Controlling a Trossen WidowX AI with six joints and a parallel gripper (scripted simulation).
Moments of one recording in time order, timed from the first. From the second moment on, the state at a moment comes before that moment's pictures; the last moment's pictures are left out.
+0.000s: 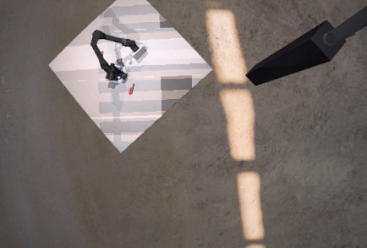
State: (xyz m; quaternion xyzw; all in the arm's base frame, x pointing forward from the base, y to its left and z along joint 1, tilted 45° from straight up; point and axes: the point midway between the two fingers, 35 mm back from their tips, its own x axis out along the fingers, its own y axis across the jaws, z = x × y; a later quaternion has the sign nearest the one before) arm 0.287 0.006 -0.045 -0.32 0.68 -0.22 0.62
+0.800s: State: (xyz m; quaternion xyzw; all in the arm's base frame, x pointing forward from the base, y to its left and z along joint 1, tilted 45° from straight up) arm 0.286 0.013 -0.044 -0.33 0.68 -0.21 0.62
